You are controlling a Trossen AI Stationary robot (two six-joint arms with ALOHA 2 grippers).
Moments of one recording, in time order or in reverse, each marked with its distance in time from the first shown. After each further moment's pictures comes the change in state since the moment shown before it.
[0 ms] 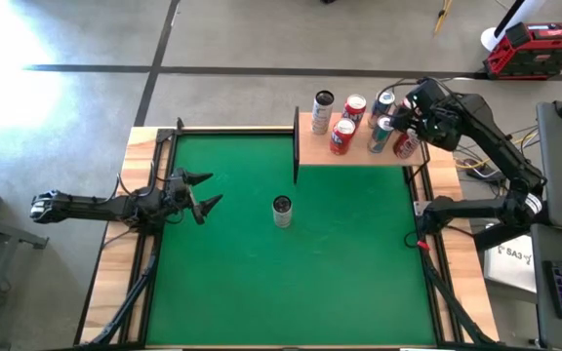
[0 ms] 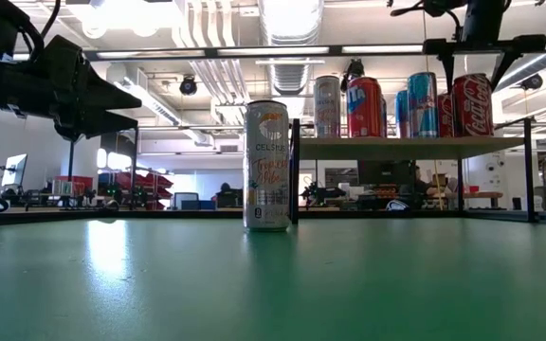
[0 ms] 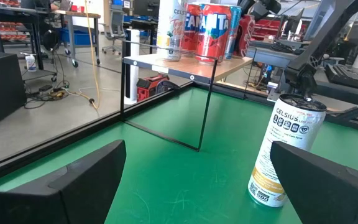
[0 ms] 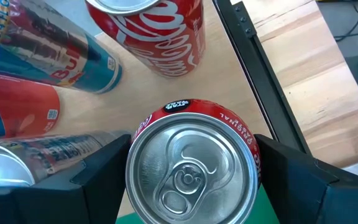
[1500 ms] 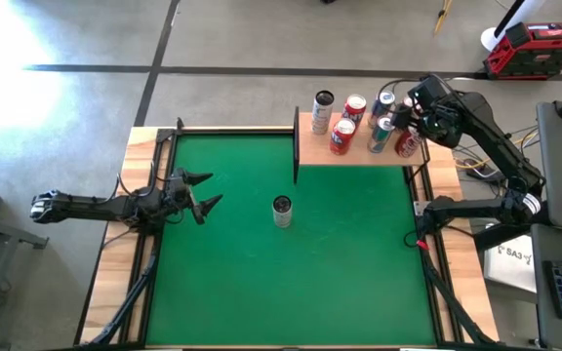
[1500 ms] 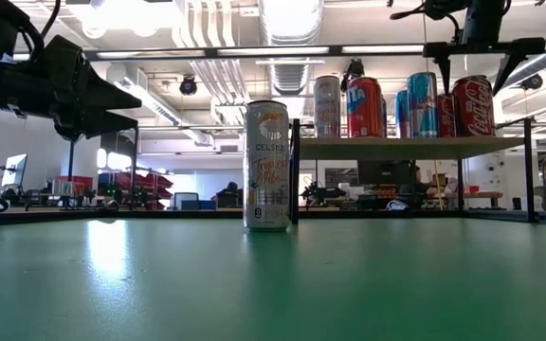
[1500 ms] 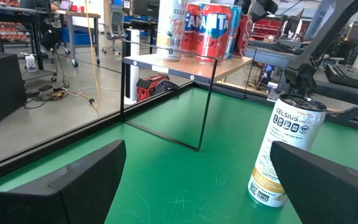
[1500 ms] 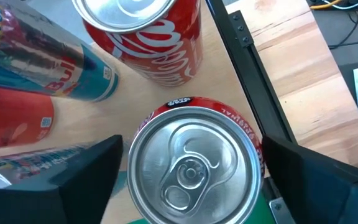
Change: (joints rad) left arm 0.000 0.000 0.000 0.000 0.000 0.000; right arm -0.042 0.002 -0.002 0.018 0.000 -0.064
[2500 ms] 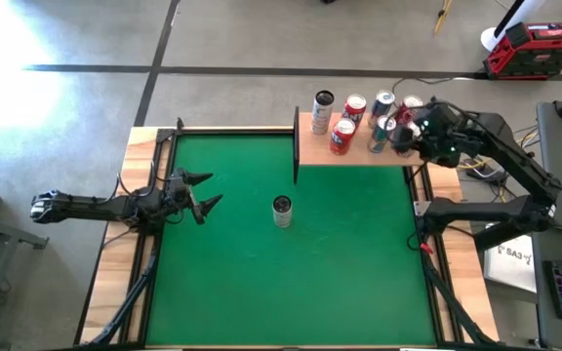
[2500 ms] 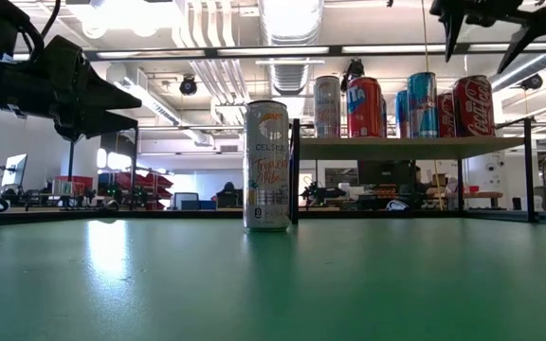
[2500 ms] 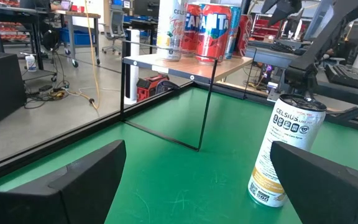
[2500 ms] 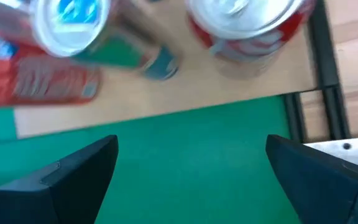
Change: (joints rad) left arm 0.000 0.000 0.000 0.000 0.000 0.000; right arm 0.322 -0.153 0.000 -0.100 -0.104 0.163
